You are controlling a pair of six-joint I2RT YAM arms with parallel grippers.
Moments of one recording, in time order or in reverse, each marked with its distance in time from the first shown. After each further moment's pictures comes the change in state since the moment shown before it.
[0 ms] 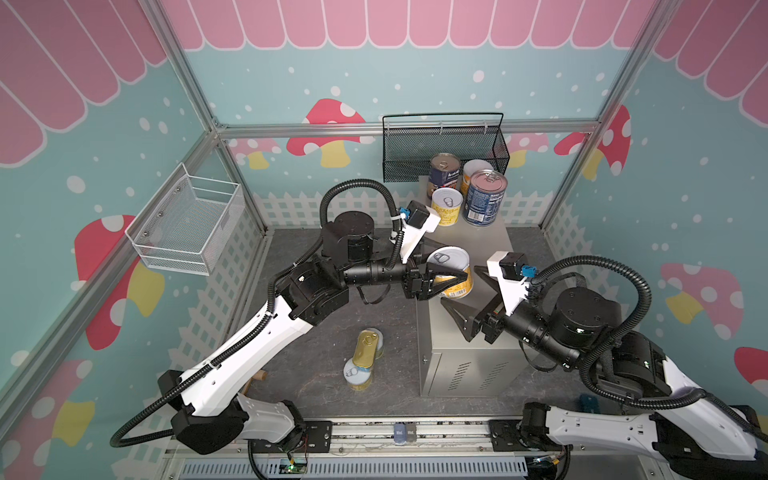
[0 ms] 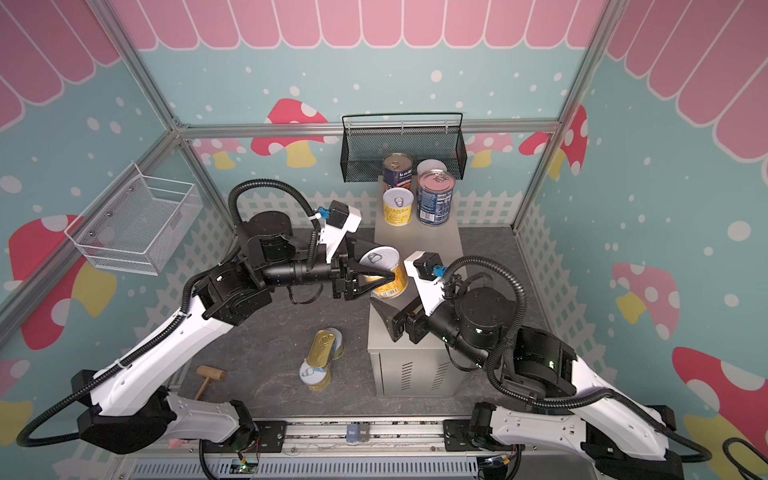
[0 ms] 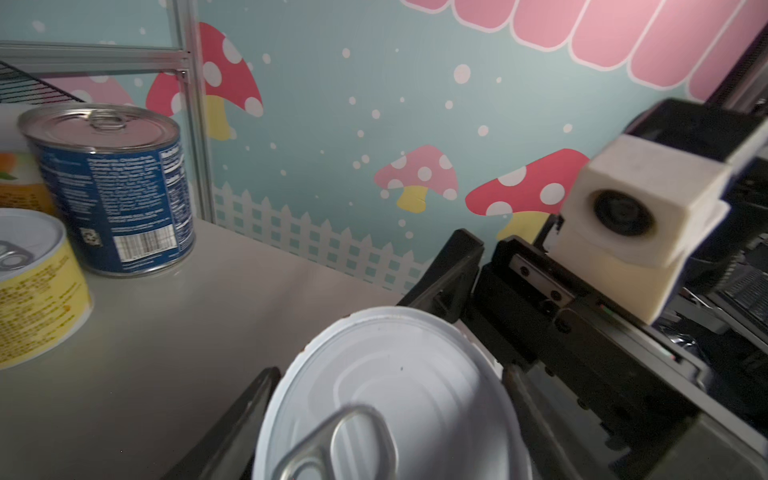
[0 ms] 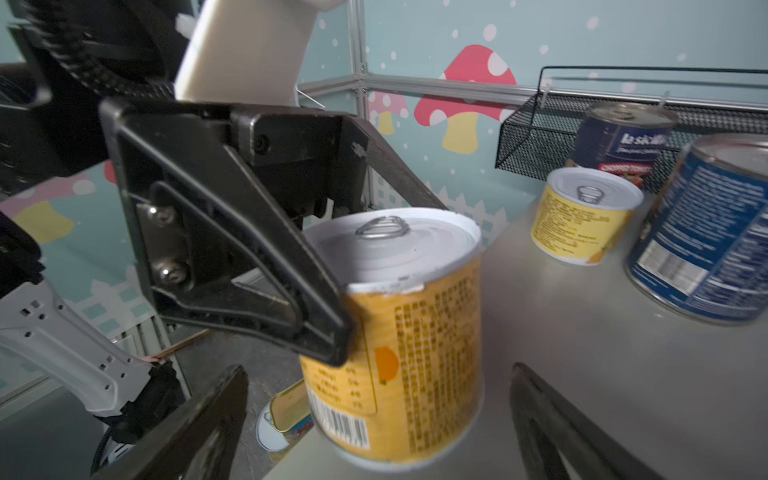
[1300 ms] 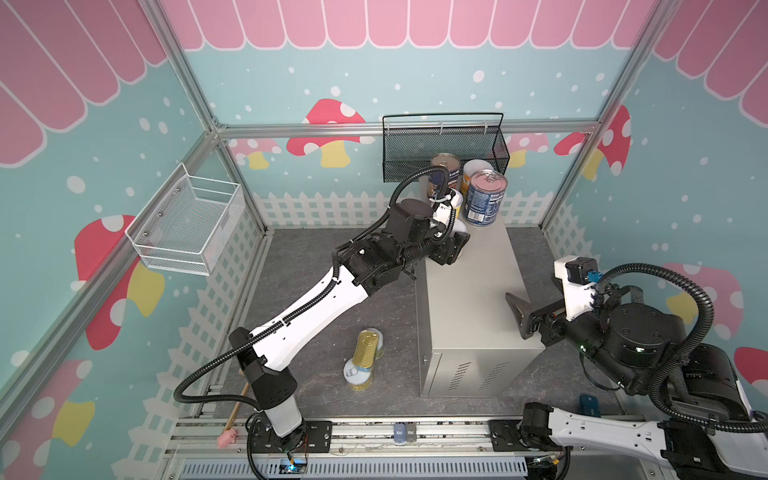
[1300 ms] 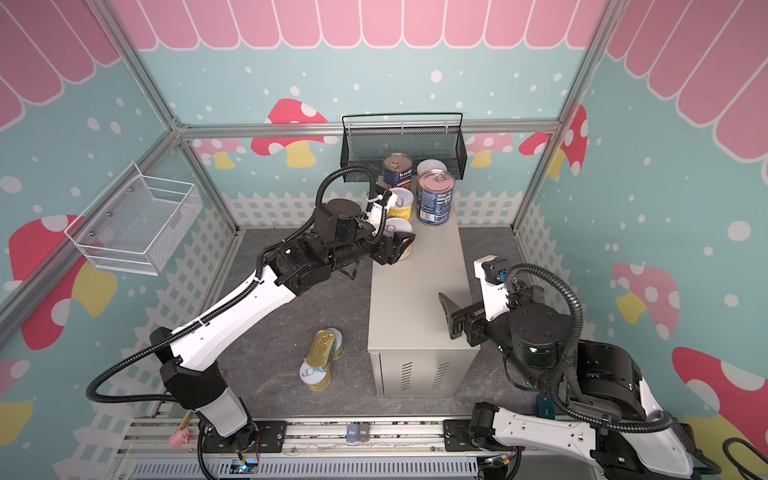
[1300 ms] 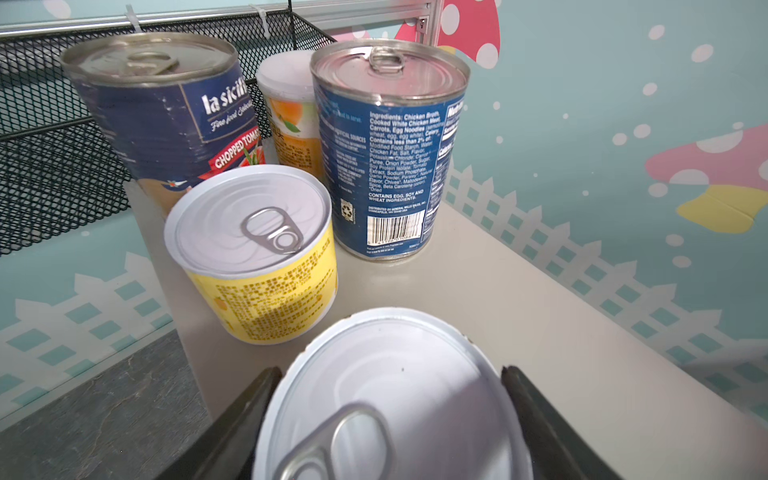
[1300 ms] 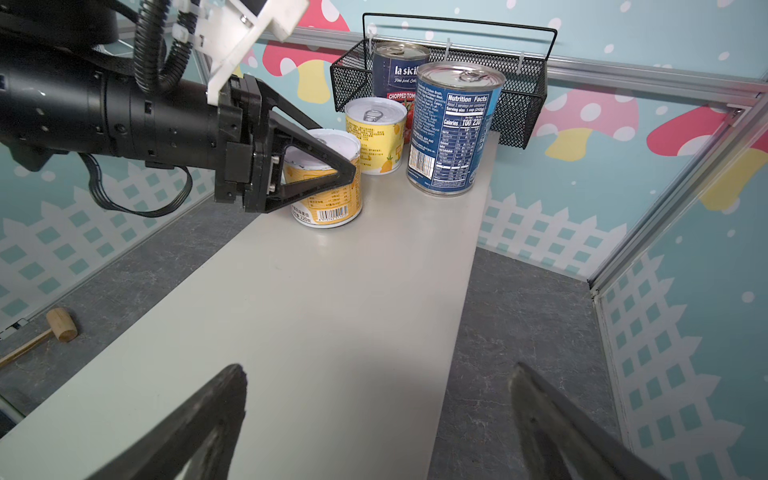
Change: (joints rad) left arm -0.026 0.338 0.275 -0.116 -0.577 0.069; right arm 0.000 -0.116 0.115 -0.383 0.312 0.074
